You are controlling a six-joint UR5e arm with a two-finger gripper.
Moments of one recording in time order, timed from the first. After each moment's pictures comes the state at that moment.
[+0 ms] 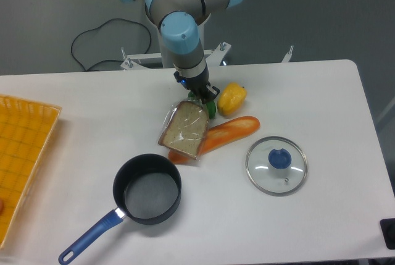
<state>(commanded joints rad) 2.45 -1.61 -2.14 -0.91 1.72 1.03</state>
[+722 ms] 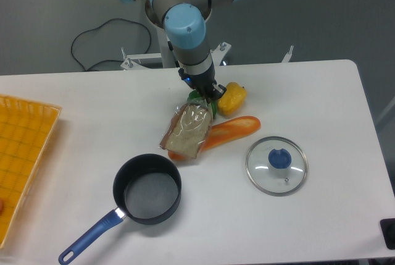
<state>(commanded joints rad) 2.46 -1.61 -1.97 -1.12 1.72 1.04</state>
